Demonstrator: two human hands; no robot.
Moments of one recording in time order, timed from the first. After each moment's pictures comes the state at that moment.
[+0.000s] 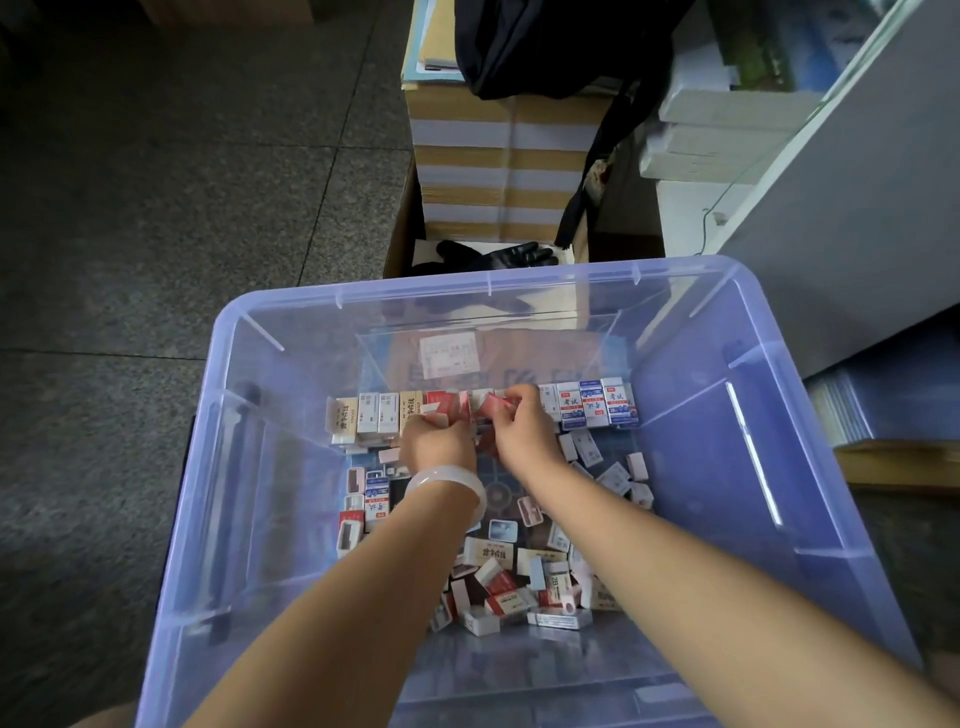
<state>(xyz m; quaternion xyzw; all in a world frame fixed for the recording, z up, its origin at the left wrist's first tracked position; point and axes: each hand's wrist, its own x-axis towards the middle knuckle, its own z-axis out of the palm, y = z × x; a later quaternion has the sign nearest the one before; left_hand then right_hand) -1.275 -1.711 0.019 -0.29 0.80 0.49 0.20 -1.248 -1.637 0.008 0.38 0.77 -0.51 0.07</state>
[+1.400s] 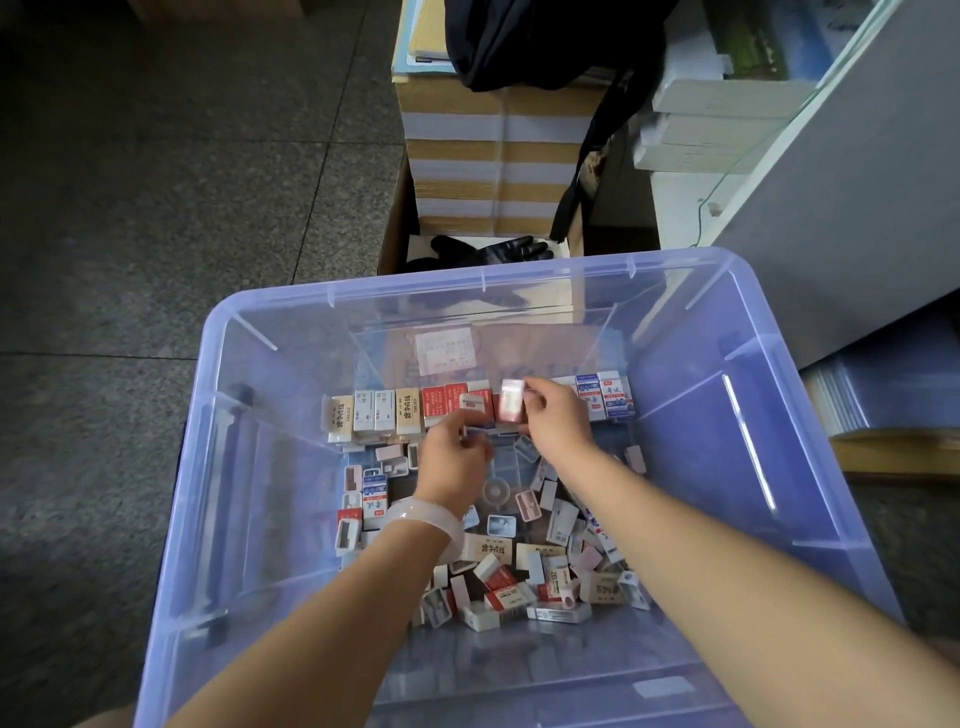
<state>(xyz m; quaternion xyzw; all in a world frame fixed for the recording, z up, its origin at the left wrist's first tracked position) -1.256 -1.724 0.022 -0.04 0.80 0.52 0.30 -1.241 -1.607 0.006 0.38 0.79 -0.48 0.05</state>
